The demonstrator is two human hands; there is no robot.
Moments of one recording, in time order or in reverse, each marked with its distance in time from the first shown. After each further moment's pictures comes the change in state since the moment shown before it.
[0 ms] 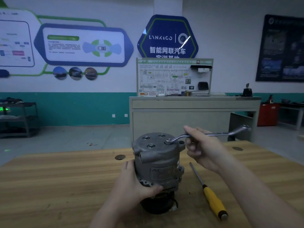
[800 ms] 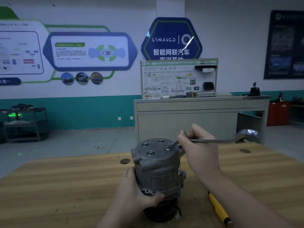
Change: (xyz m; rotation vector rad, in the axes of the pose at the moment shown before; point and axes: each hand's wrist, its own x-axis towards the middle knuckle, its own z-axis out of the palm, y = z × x) left_hand -0.003 -0.005 -0.002 0.105 0.062 0.006; right_hand -0.005 0.021 0.028 -0.623 0.207 -0.834
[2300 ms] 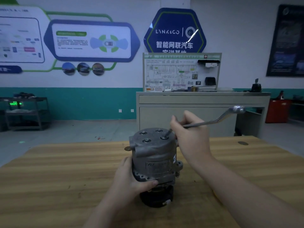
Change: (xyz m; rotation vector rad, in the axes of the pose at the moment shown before) left_hand -0.027 -0.014 -0.024 -0.107 0.024 0.036; right_hand -0.015 -0.032 0.026 0.014 -0.002 0.031
